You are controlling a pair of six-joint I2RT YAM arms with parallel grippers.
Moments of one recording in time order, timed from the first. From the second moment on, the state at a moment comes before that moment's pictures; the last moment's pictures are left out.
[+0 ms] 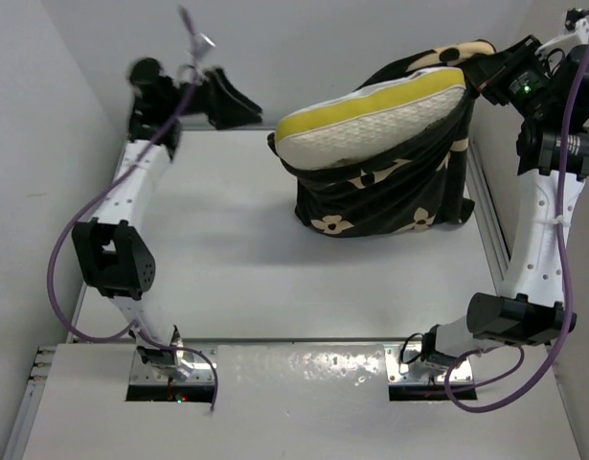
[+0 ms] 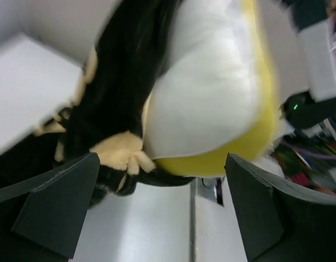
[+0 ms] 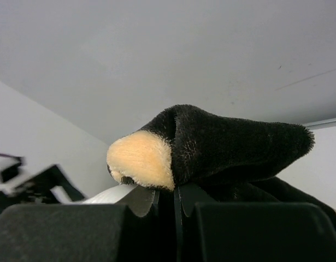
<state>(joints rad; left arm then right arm) -0.02 1.76 1.79 0.31 1.33 -0.78 -0.27 1.48 1.91 -0.42 -0.53 0.67</state>
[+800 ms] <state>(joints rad) -0.23 1.81 1.62 -0.07 1.29 -0.30 -0.32 1.04 1.21 -0.52 -0.93 0.27</state>
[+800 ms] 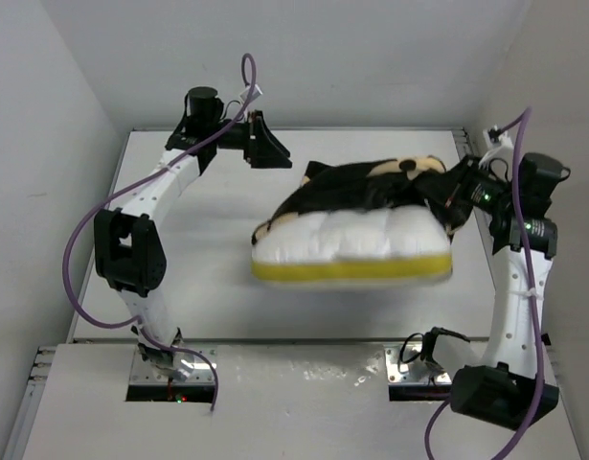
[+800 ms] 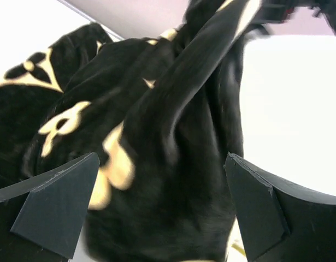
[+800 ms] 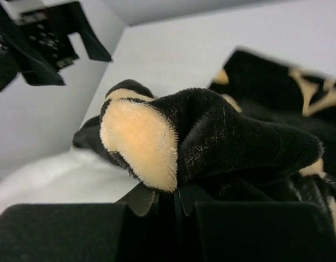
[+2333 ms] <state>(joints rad) -0.48 1.92 1.33 -0.58 1.02 0.55 -0.39 0.98 1.02 -0.48 -0.91 0.33</state>
